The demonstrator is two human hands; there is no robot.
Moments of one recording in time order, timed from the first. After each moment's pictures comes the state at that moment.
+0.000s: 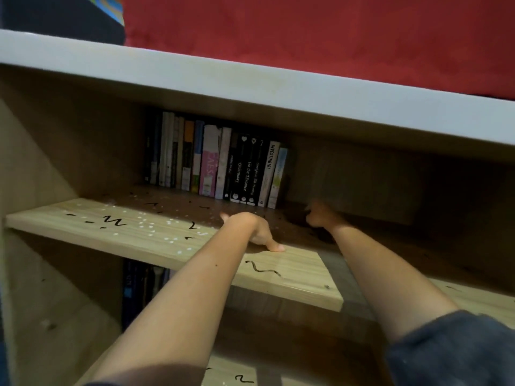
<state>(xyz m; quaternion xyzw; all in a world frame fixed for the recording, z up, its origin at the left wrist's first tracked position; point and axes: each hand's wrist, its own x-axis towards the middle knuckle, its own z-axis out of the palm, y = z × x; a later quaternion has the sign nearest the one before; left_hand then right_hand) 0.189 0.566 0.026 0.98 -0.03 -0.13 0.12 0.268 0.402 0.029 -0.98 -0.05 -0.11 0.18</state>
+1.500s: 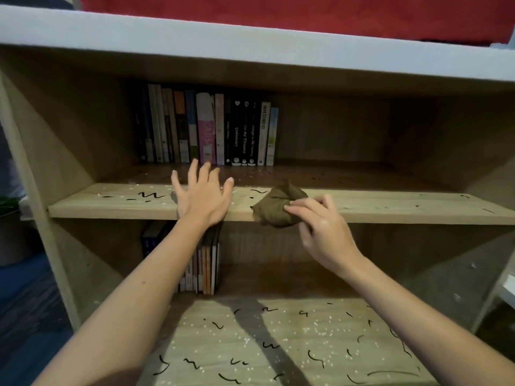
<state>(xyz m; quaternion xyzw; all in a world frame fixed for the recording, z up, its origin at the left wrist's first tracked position) 0.123 0.700 -0.035 0.95 -0.04 0.29 0.13 0.036 0.490 -0.059 -0.84 -0.23 -0.48 0.11</state>
